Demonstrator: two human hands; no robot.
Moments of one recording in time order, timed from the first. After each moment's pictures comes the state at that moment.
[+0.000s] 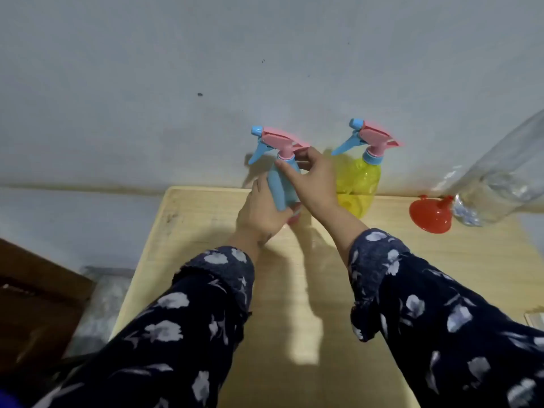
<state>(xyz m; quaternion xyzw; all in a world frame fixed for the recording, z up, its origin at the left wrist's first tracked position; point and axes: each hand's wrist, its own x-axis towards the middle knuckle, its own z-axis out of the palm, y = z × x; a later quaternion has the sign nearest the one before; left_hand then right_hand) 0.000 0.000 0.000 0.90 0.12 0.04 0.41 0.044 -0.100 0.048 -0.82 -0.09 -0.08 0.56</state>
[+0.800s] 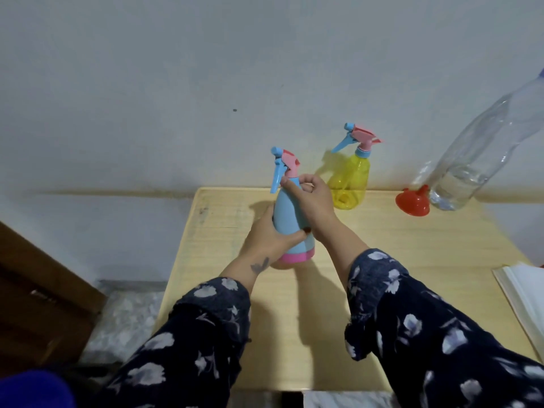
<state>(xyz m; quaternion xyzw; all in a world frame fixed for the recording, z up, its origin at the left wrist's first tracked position) -0.140 0.010 0.031 0.81 0.11 0.00 0.58 -0.090 -0.086 0.088 -0.74 0.02 0.04 0.67</state>
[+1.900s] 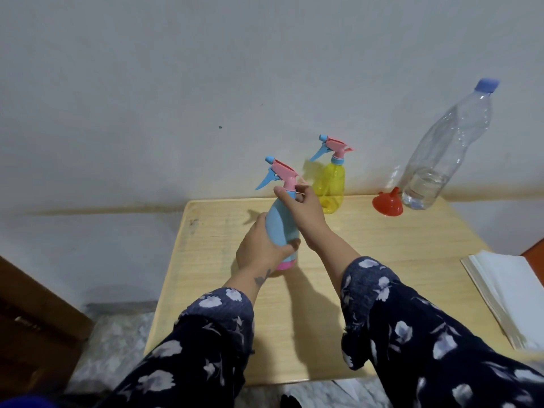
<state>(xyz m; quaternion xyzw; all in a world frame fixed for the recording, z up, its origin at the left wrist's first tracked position) -0.164 -0.013 0.047 0.90 0.14 0.05 0.41 -0.114 -0.104 0.096 -0.76 0.02 0.01 0.65</state>
